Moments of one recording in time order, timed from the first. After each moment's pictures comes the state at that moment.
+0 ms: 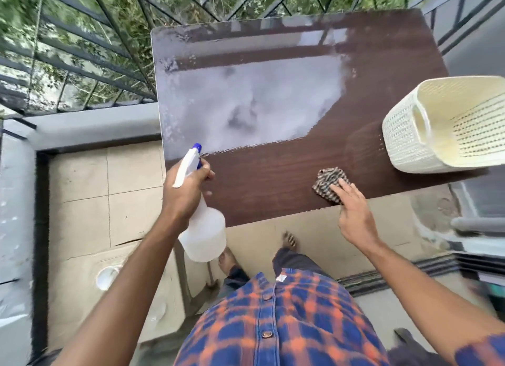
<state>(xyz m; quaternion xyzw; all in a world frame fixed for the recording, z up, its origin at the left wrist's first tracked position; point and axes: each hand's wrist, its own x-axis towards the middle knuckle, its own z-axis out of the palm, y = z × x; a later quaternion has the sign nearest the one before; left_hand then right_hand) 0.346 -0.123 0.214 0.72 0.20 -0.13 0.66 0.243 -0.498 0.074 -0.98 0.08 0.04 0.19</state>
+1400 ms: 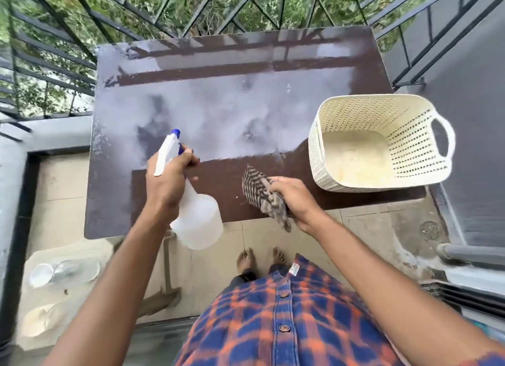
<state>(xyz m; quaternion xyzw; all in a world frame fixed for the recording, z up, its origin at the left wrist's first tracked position) 0.342 -0.348 0.250 0.71 0.22 -0.02 0.67 0.311 -0.579 0.189 -0.66 0.24 0.25 0.67</state>
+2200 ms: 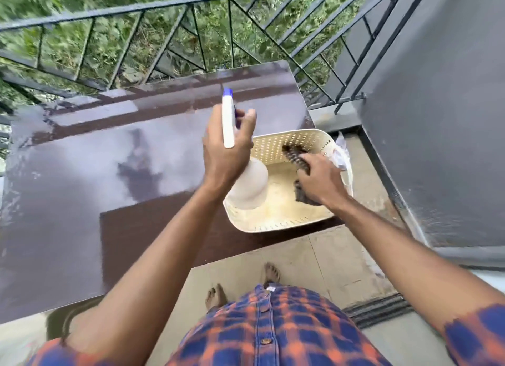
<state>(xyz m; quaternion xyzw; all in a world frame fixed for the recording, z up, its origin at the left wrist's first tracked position) 0.439 -0.642 0.295 0.77 0.01 0.04 0.63 0.394 -0.850 0.187 -0.95 0.14 0.05 0.27</state>
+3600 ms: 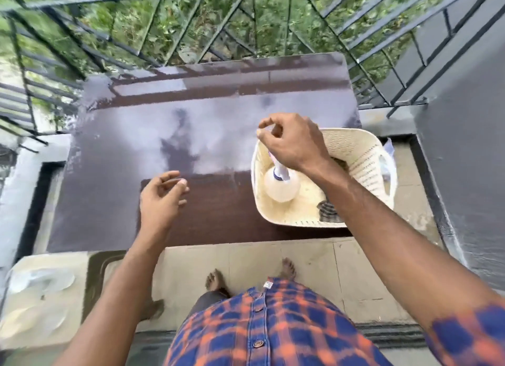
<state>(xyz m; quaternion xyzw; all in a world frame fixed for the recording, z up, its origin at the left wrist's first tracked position) 0.349 -0.471 0.216 0.73 0.26 0.01 0.63 0.443 -0.733 0.280 -0.94 -0.01 0.03 0.33</state>
